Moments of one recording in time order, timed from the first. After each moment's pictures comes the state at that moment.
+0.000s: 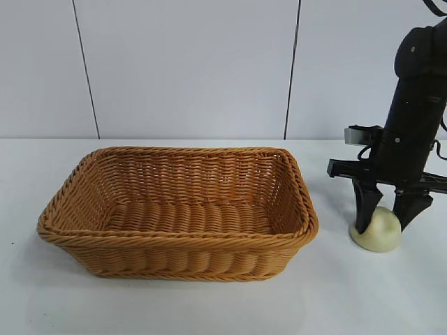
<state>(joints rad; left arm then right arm) -0.02 0.00 -0.50 -0.10 1.07 0.04 0.06 2.20 -1.45 0.18 1.03 0.12</state>
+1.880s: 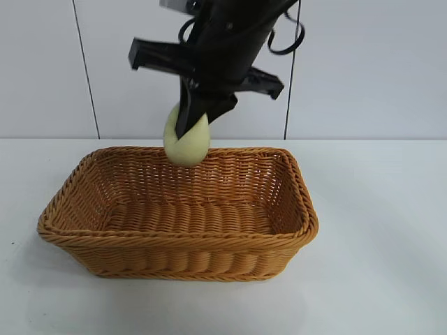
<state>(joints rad) -0.02 -0.01 -0.50 -0.10 1.07 0.04 0.62 2.04 -1.61 0.27 0.84 0.12</state>
